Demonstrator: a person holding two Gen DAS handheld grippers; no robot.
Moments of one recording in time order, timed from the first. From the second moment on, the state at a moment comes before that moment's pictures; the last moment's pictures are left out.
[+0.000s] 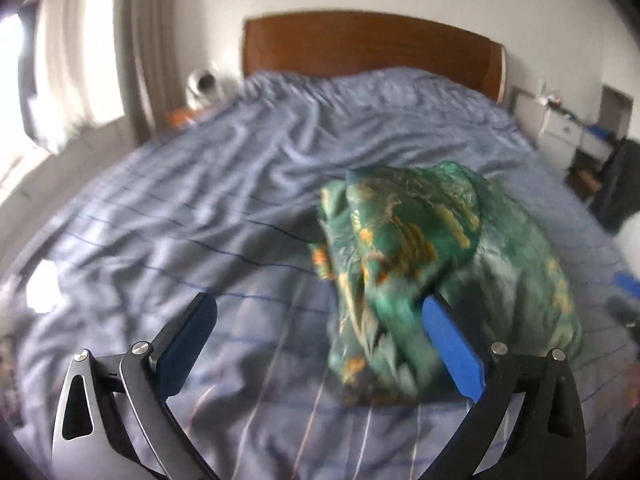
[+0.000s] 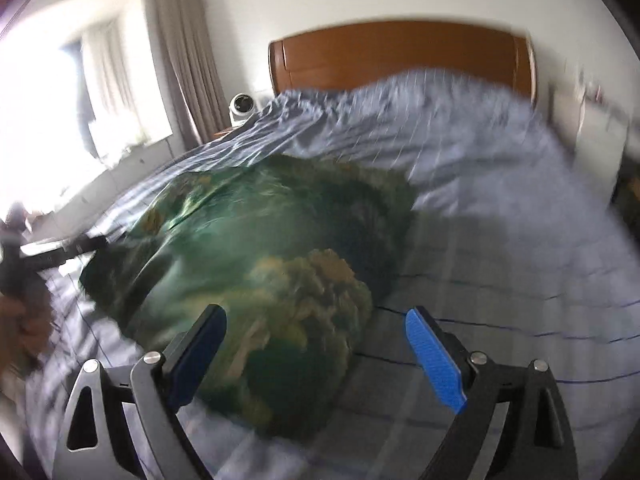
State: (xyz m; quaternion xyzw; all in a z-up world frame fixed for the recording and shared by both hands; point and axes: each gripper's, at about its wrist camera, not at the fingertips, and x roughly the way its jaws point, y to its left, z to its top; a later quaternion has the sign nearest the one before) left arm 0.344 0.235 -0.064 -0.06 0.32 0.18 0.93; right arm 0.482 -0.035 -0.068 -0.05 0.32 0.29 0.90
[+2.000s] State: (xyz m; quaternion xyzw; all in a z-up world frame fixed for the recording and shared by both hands) left arm 0.162 0.071 -0.022 -0.04 0.35 0.18 0.92; right arm 0.233 -0.084 0.008 -0.11 0.32 0.18 0.92
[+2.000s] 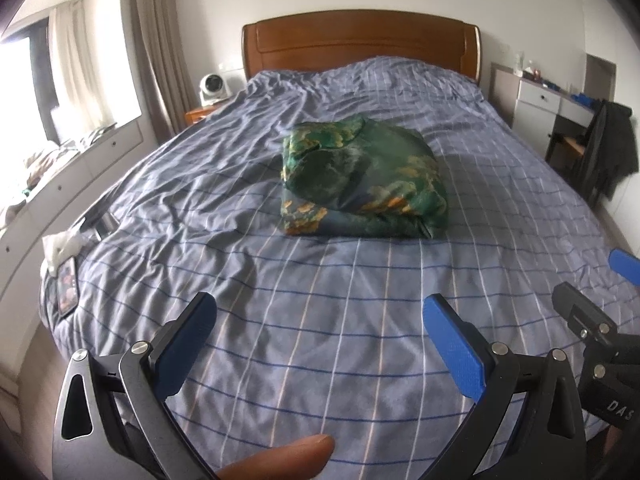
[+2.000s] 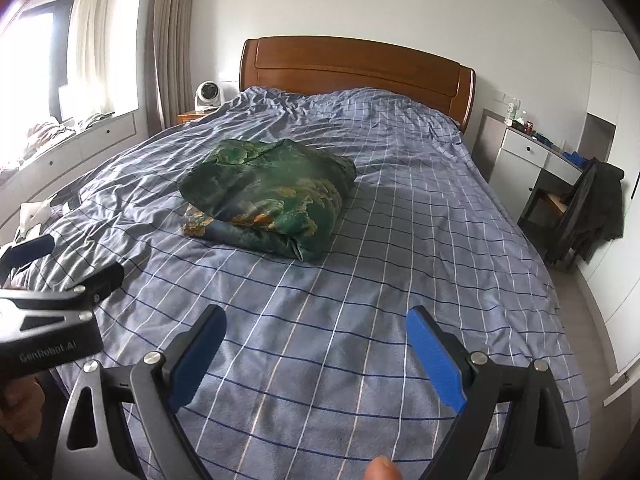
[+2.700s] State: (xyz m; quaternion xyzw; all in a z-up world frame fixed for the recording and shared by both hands) left arm 0.152 0.065 -0.008 -0.04 0.35 0.17 0.92; right arm 0.217 -0.085 0.026 -0.12 0.34 0.15 0.92
